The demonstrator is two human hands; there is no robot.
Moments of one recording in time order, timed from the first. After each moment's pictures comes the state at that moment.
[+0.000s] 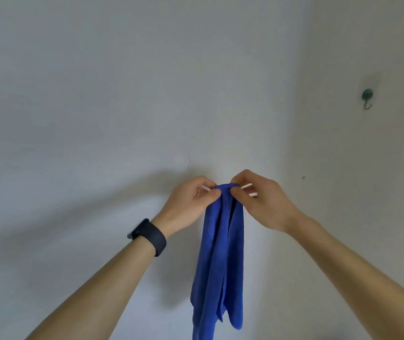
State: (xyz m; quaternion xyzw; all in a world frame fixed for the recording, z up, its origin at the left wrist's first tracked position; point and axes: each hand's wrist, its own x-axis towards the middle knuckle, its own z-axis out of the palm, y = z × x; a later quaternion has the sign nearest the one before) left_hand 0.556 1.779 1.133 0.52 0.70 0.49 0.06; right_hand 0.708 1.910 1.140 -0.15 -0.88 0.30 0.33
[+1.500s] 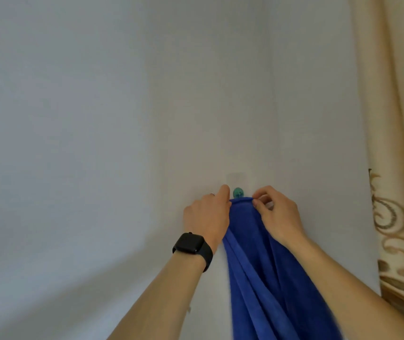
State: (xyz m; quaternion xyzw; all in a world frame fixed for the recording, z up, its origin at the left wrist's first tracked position) left_hand 0.711 2.140 1.285 0.57 0.69 0.29 -0.34; right_hand 0.844 2.261 1.255 -0.29 -0.74 0.16 0.58
